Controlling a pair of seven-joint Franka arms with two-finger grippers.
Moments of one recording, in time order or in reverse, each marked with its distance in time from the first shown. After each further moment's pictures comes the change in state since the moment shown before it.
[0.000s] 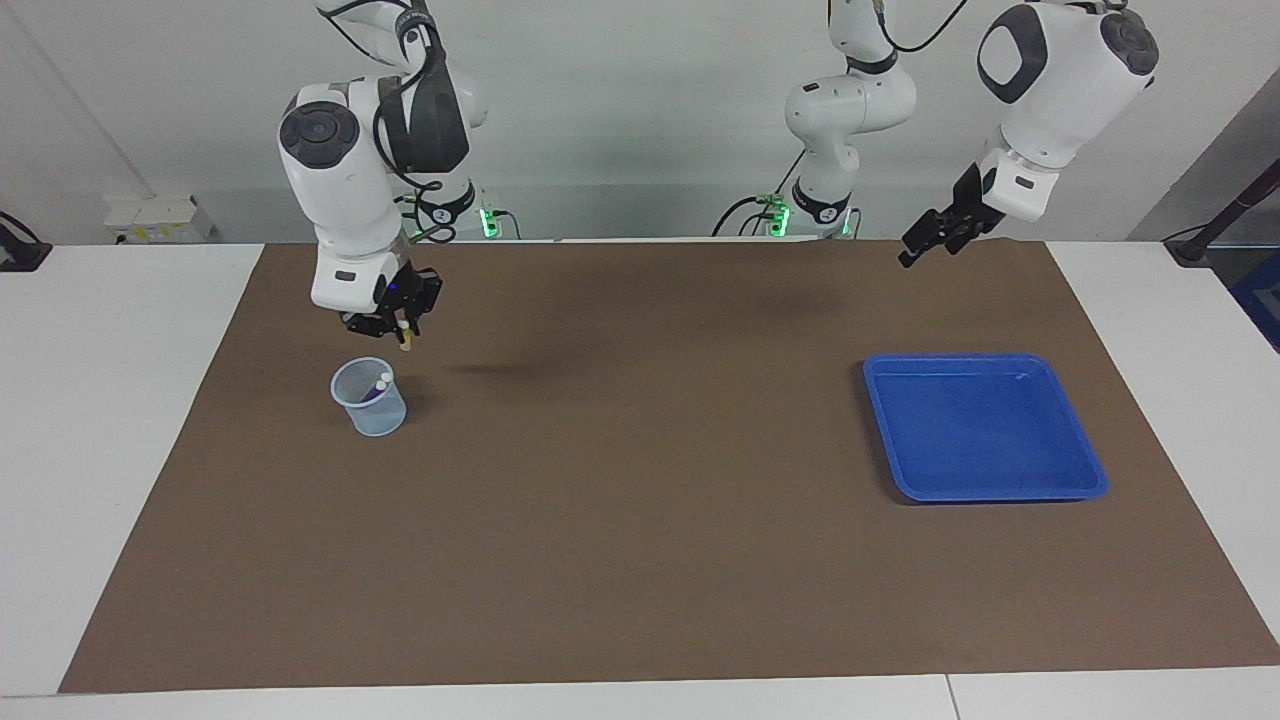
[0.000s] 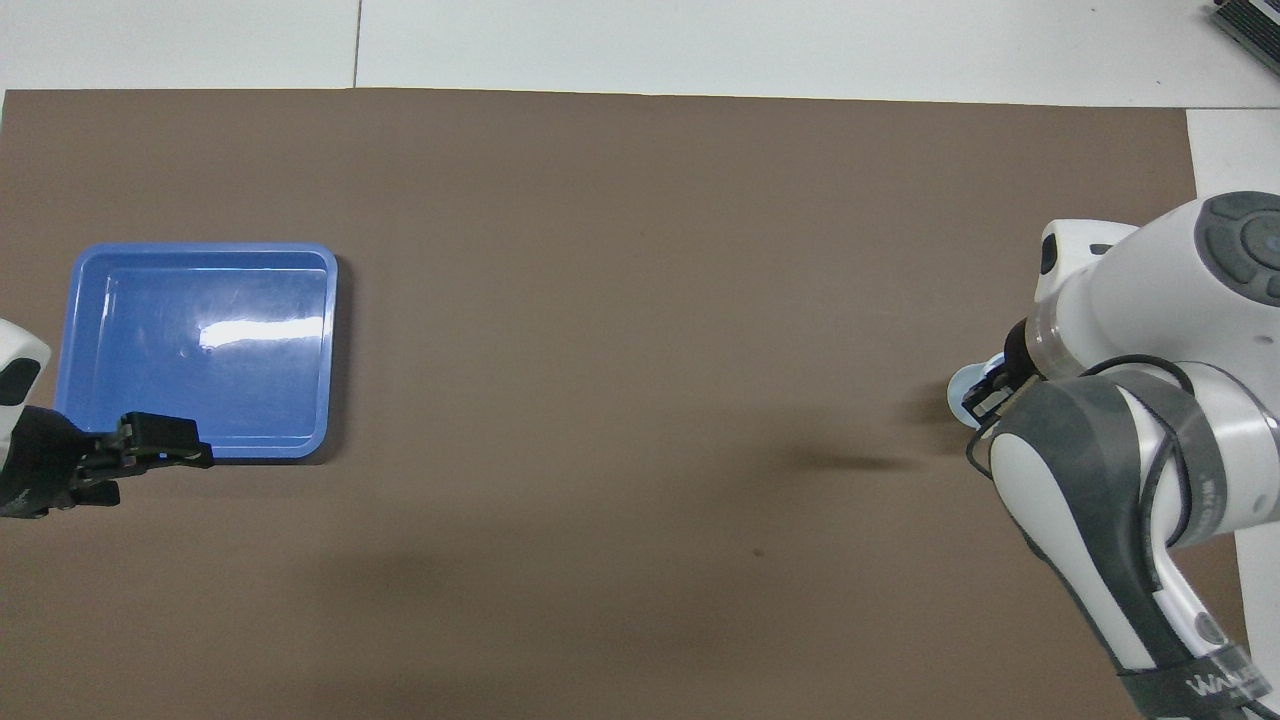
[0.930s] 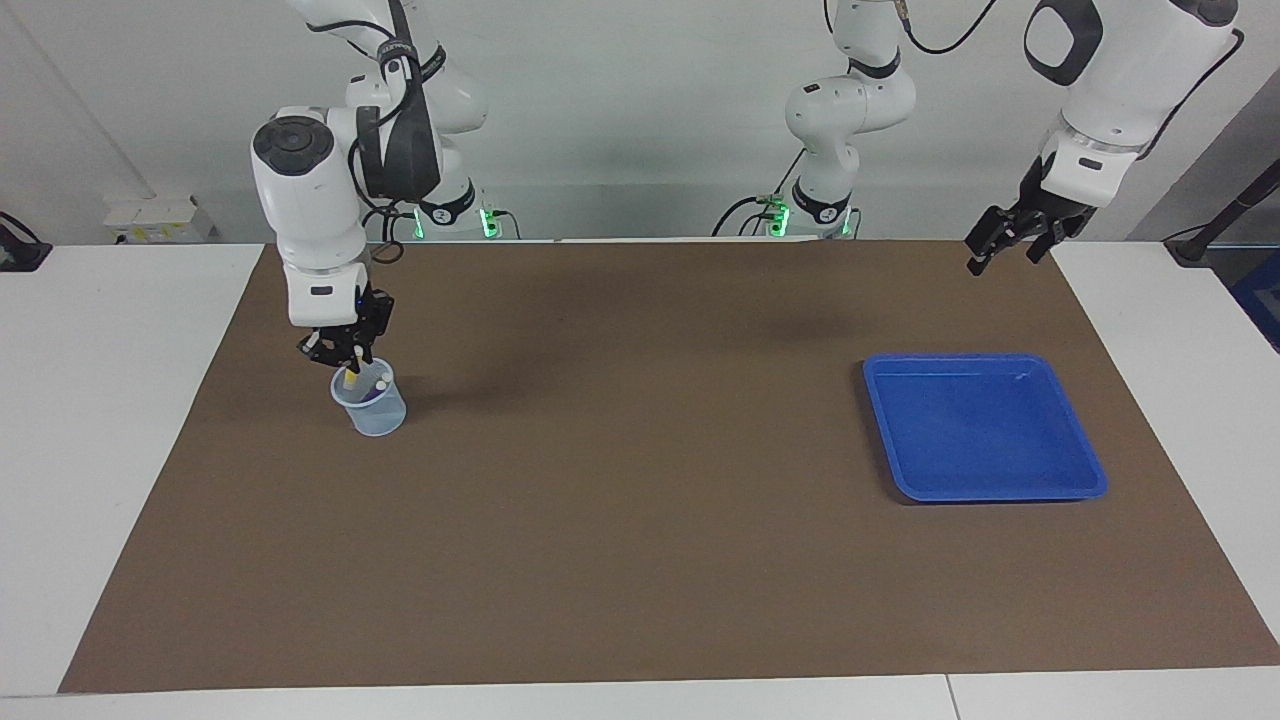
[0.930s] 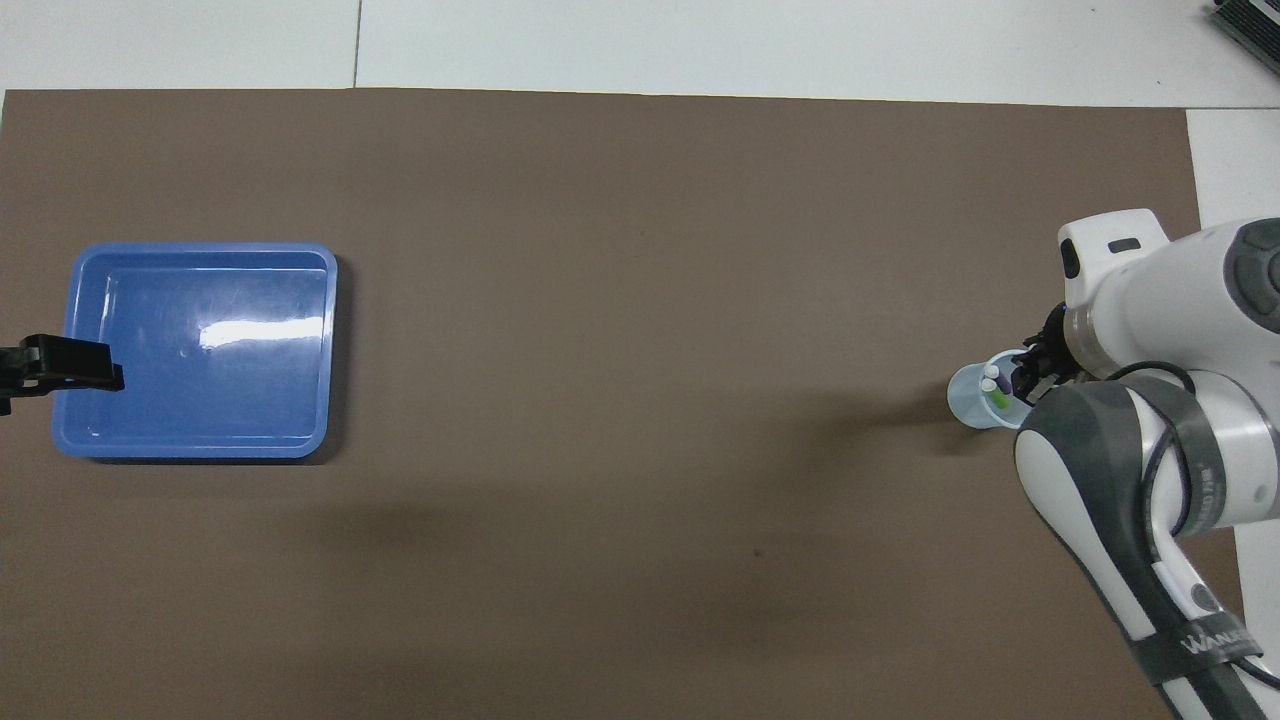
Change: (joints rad) left arm 0.009 0.128 -0.007 0.234 0.127 0.016 0.077; right arm -0.079 0.007 0.000 -0.100 -0.069 0.233 -0.279
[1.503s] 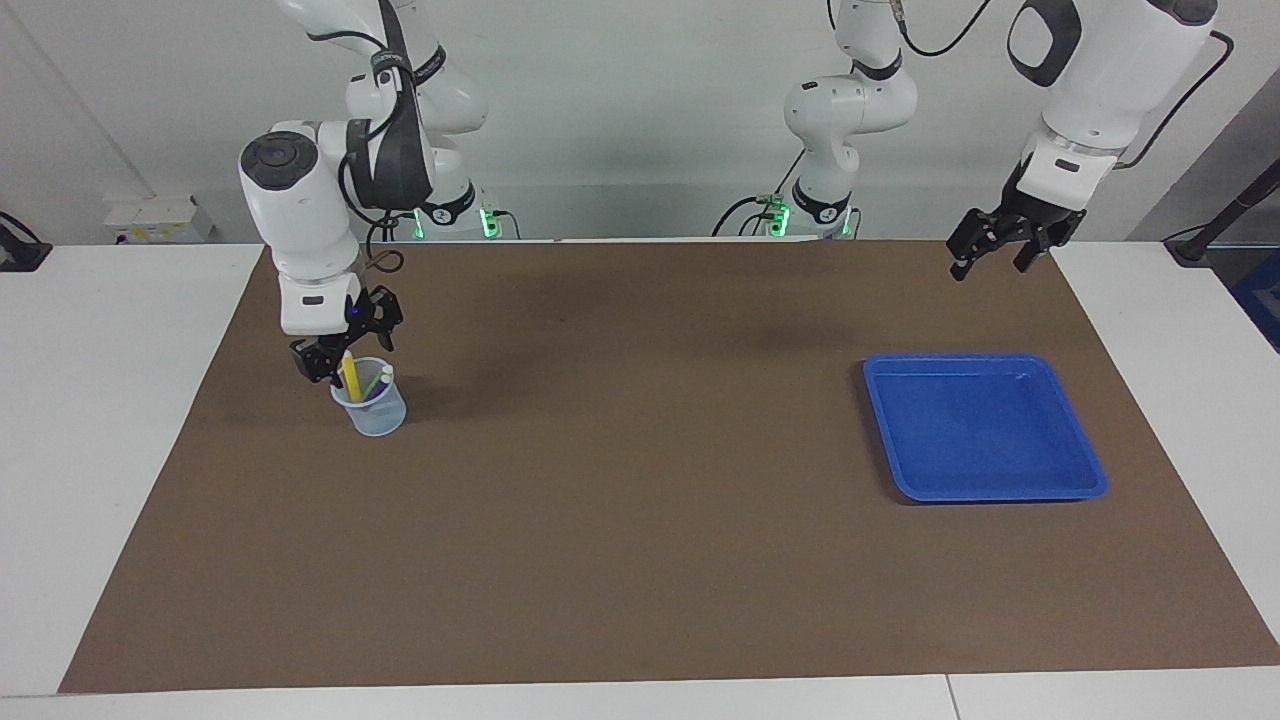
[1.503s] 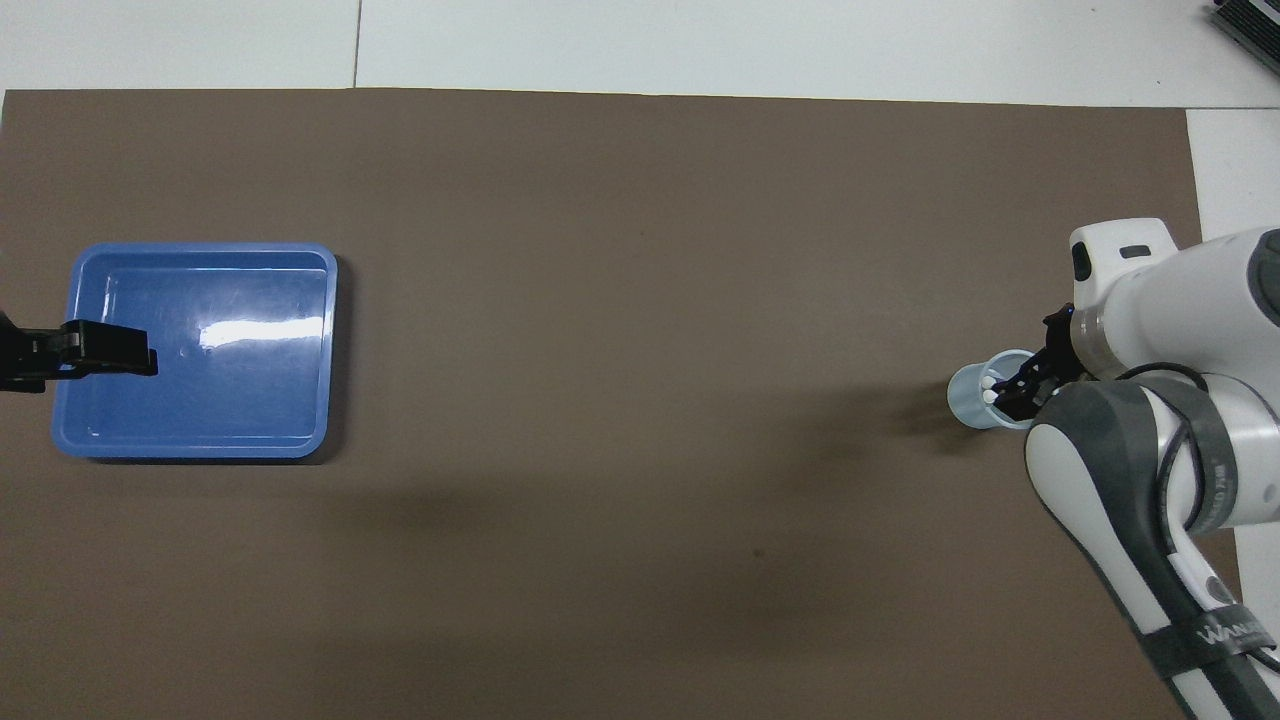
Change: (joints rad) left arm -0.124 0.035 0.067 0.039 0.002 0.002 0.003; right arm -0.019 -0.006 0.000 -0.005 0.066 0.014 0.023
